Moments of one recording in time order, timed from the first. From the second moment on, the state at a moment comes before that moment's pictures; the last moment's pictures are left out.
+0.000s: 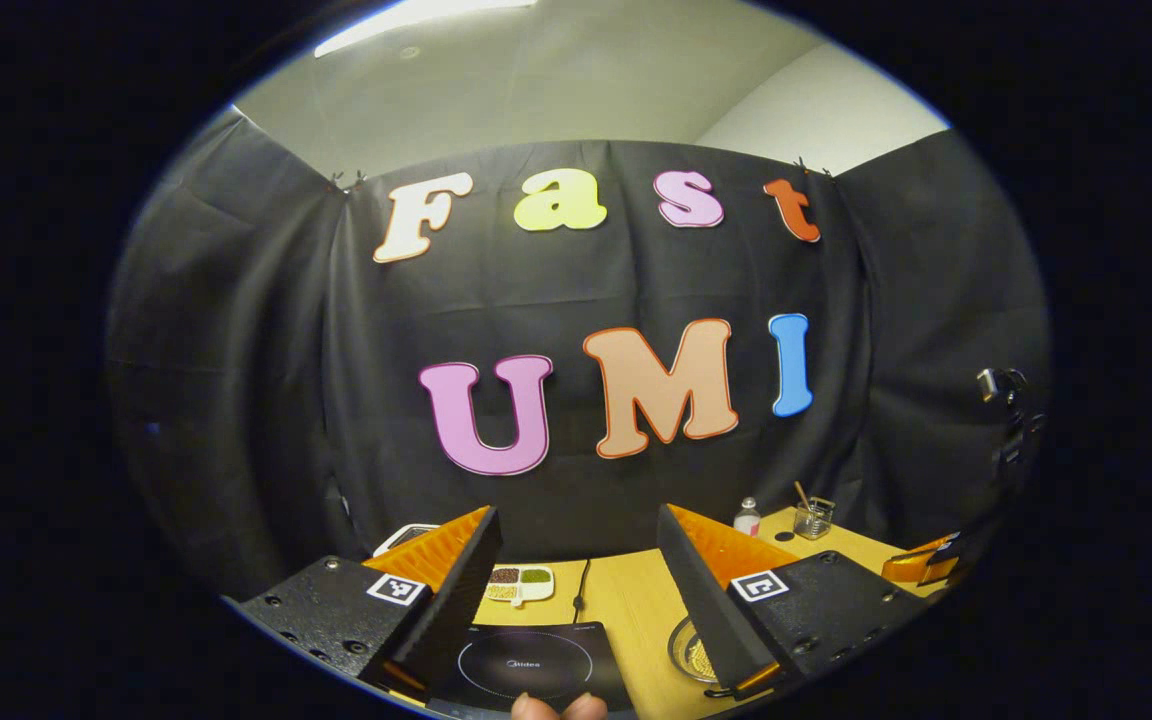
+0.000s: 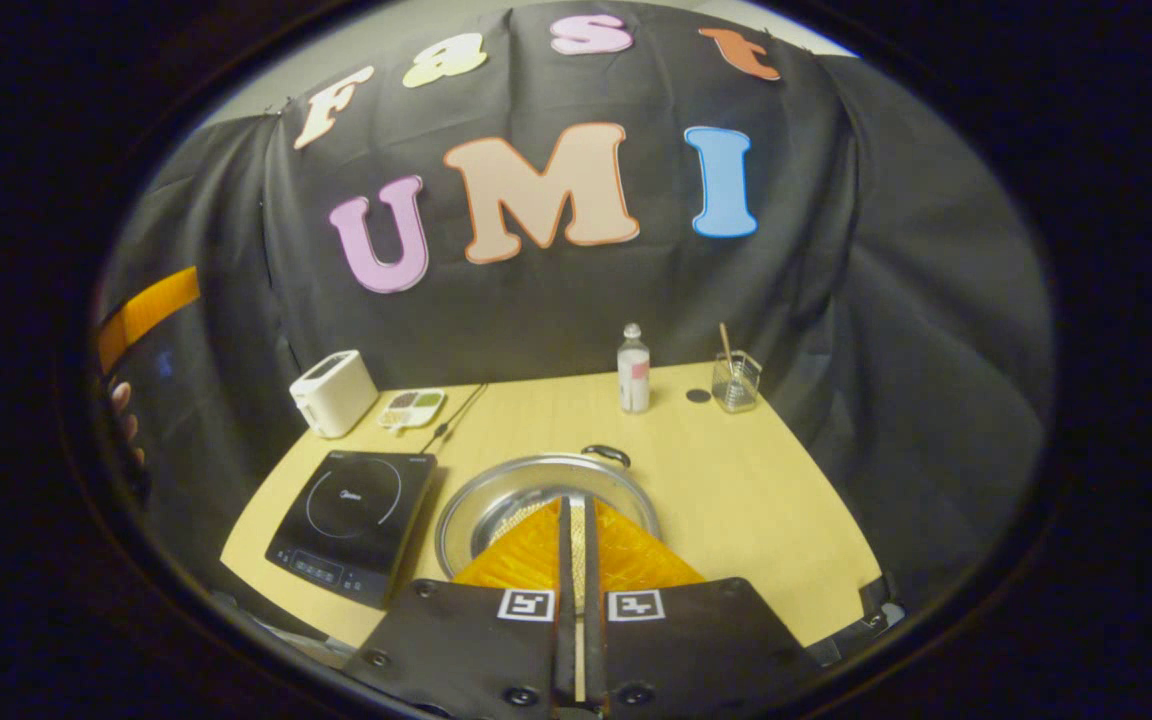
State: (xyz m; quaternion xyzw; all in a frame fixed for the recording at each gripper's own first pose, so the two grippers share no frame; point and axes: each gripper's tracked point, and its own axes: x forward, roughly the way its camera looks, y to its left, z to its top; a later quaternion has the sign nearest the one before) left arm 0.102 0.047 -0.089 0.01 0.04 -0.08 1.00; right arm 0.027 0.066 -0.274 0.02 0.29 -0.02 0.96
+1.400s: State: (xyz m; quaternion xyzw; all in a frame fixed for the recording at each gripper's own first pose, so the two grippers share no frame) left arm 0.140 0.156 -0.194 -0.03 0.10 -0.10 0.99; right arm -0.037 0.134 -0.466 0.06 0.52 -0.15 0.84
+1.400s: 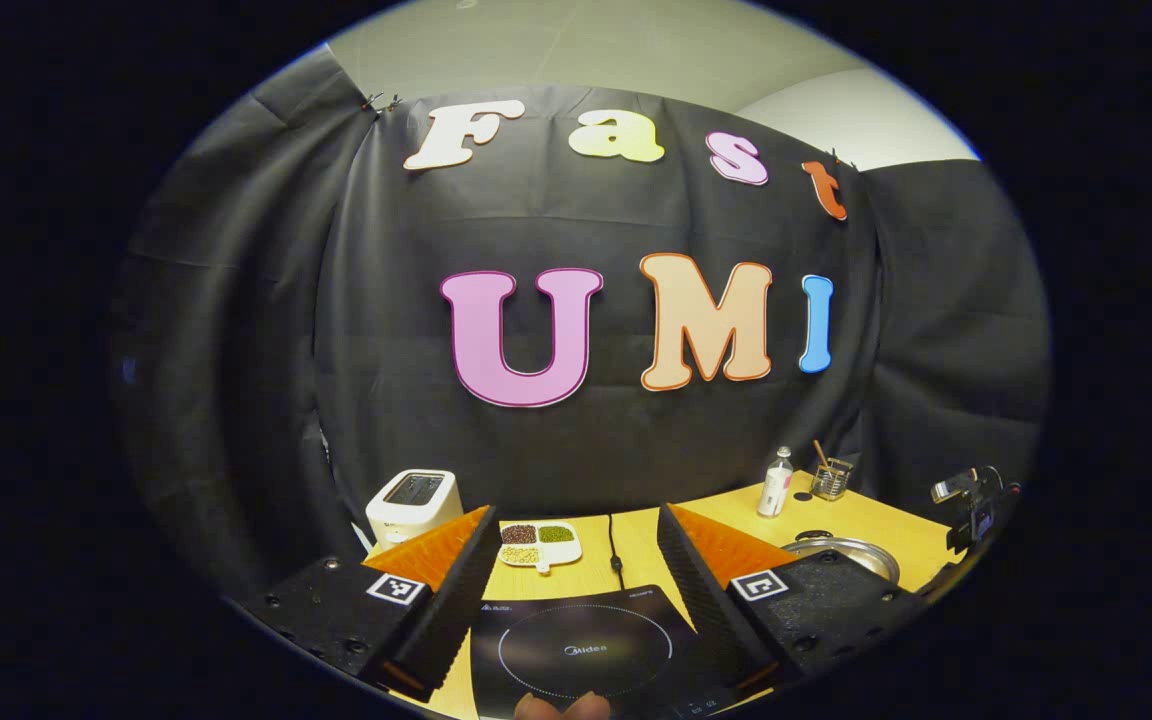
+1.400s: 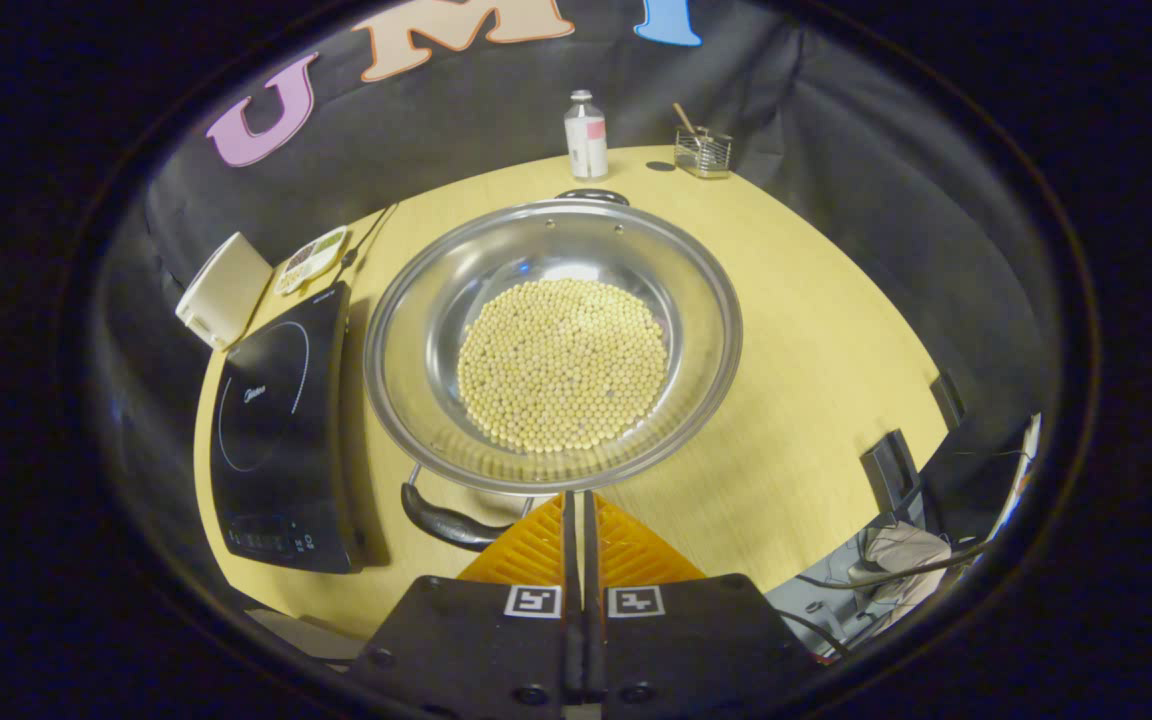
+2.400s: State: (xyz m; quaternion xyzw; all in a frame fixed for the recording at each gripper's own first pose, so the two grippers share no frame) left arm 0.151 0.176 -0.214 -0.03 0.12 -0.08 0.99; right arm 0.011 0.236 -0.497 0.10 0.55 -0.08 0.82
